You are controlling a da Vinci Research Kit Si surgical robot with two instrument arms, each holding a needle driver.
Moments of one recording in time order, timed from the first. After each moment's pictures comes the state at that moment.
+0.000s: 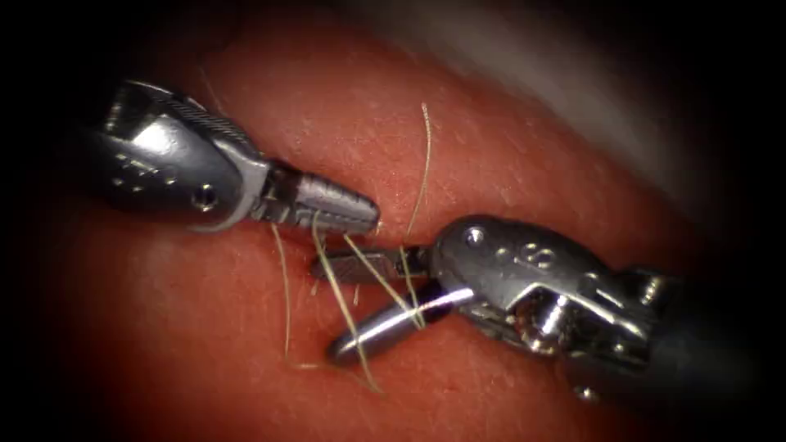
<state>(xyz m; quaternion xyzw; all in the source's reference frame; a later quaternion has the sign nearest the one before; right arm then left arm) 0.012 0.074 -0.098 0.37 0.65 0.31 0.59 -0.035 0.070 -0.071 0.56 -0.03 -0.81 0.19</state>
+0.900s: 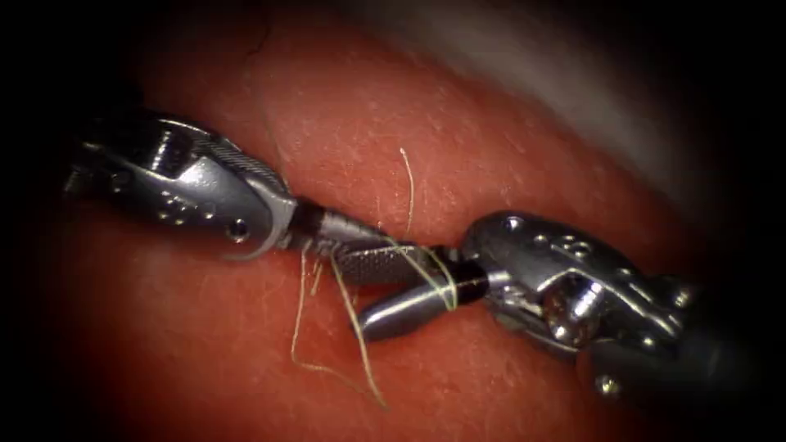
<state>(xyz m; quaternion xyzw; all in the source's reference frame) 0.010 0.075 -0.098 0.40 0.69 0.36 0.48 -0.036 0.068 -0.067 0.55 -0.04 -0.81 0.19</state>
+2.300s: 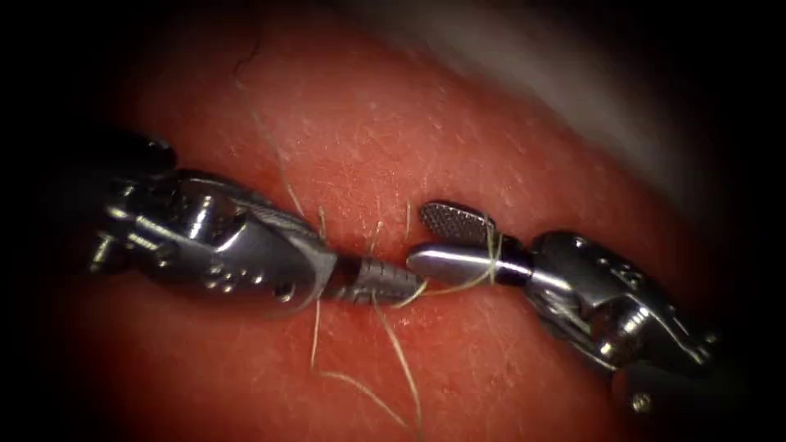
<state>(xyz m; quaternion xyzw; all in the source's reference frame) 0.006 0.073 -0.095 0.18 0.59 0.57 0.54 -0.038 0.065 -0.068 0.48 -0.05 -0.86 0.17</state>
